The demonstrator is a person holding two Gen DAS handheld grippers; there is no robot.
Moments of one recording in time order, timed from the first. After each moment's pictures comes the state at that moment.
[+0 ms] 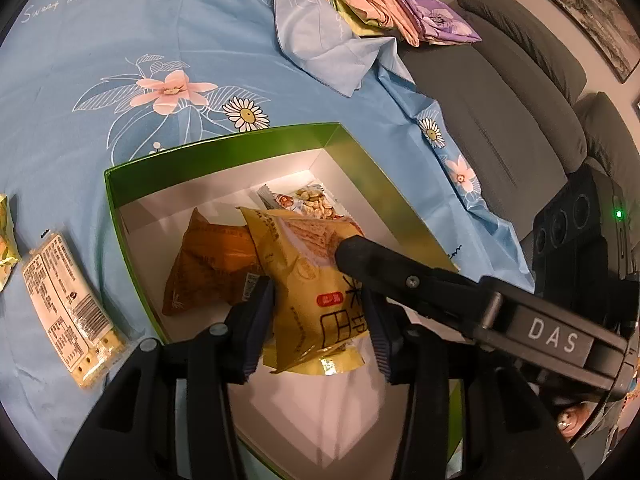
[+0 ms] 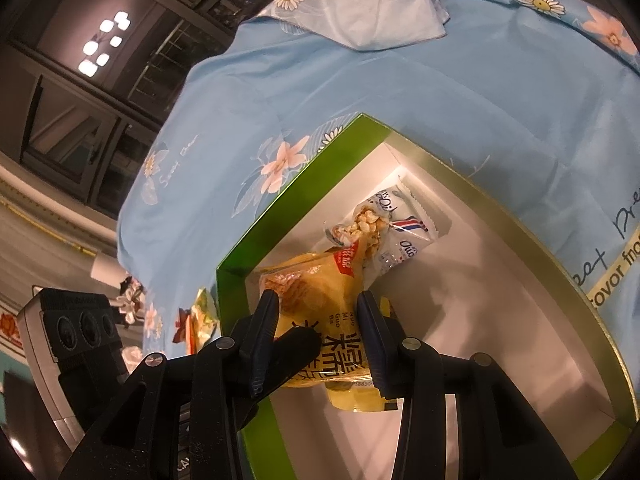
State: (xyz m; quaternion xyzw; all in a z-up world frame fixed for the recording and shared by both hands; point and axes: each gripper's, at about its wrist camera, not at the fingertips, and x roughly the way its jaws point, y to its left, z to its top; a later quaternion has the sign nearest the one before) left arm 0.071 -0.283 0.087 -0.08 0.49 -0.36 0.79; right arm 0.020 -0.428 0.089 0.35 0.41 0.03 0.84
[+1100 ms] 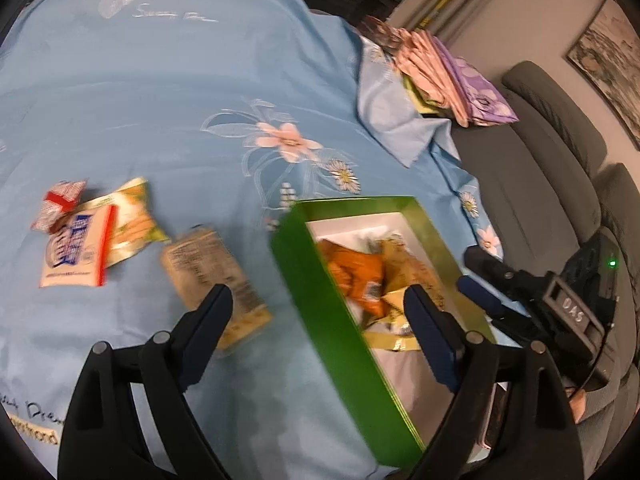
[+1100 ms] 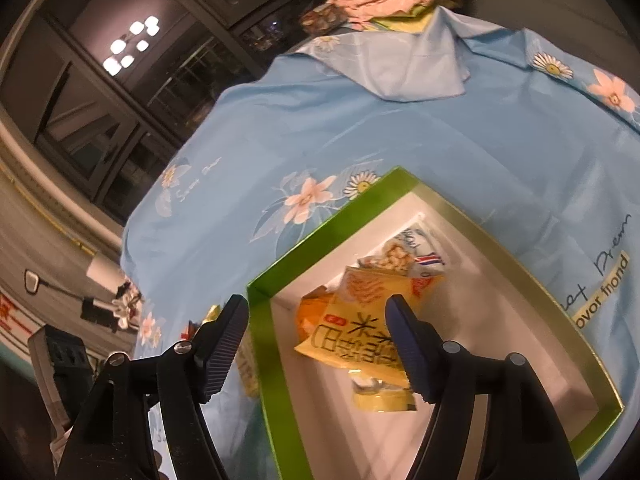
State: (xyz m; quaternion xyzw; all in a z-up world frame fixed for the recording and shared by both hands) left arm 0.052 -0.162 0.119 -0.15 0.44 -0.26 0.85; right arm 0.006 -0.406 0.126 0.30 0.35 0.02 0.89
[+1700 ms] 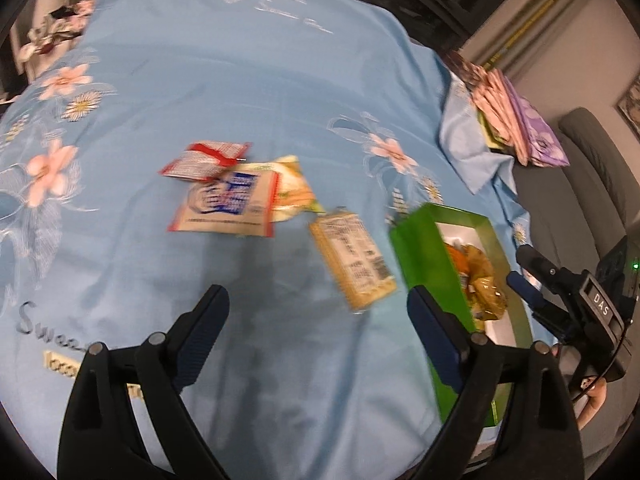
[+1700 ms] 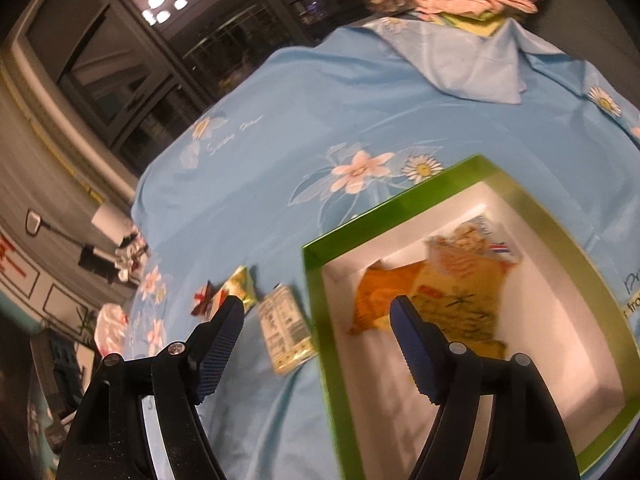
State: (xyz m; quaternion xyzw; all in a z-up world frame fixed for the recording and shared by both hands) left arm 0.014 -0.053 0.108 -0.19 0.45 -0.14 0.86; right arm 0.017 -0.338 0.133 0.22 0.38 0.06 0.89
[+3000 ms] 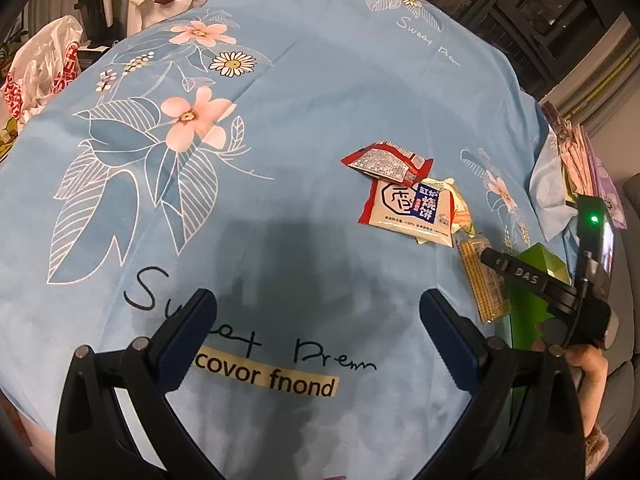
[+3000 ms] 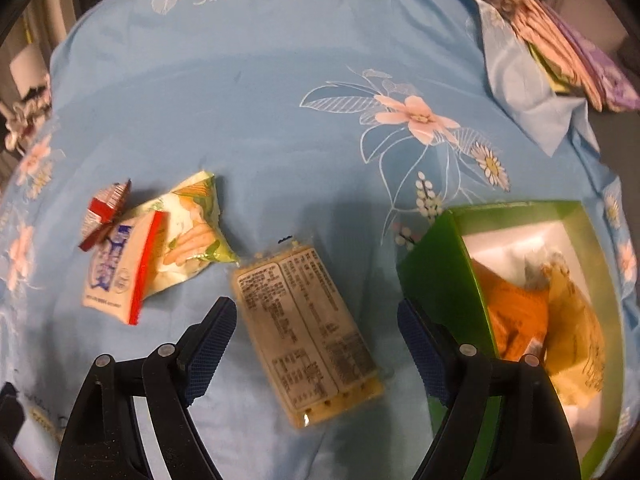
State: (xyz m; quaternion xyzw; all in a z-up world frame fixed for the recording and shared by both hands) left arm -0.004 0.052 0.068 -0.23 0.46 -0.01 0.86; right arm 0.115 -0.185 0.061 -0.05 0.51 -0.06 0.86
